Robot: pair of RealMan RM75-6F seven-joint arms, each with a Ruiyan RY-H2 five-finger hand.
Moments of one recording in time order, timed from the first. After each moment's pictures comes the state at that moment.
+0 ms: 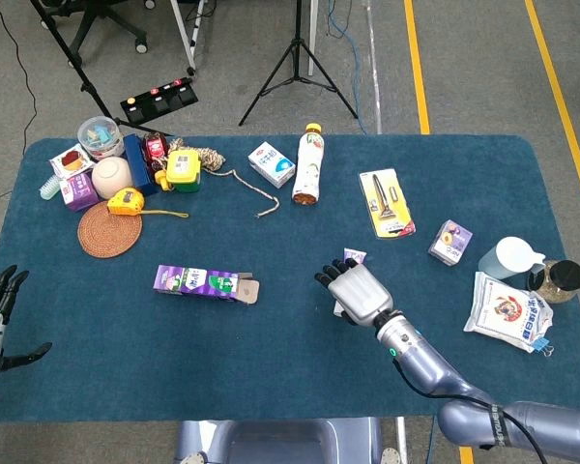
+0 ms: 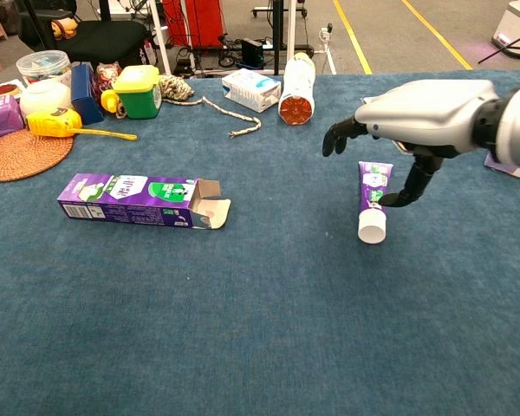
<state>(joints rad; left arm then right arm) -0.07 -1.02 -0.03 -1.80 1.43 1.45 0.05 0.74 -1.38 0.21 -1.78 -1.01 0.83 -0.79</state>
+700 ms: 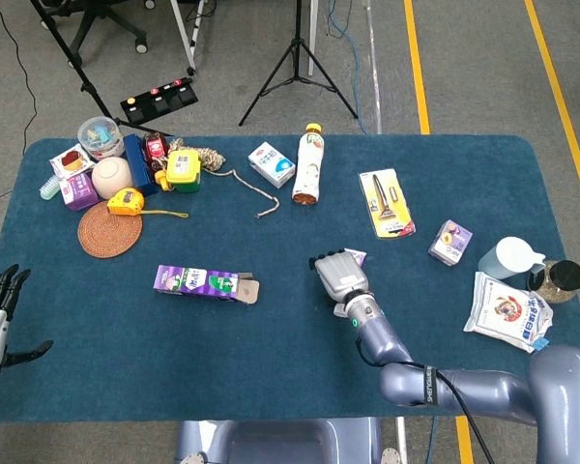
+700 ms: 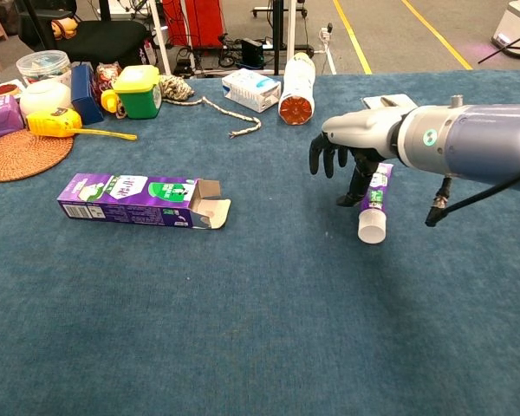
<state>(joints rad) -0.08 -1.04 -0.04 -1.80 1.38 1.42 0.08 0.99 -1.59 0.23 -1.57 -0.48 0.91 -0.86</state>
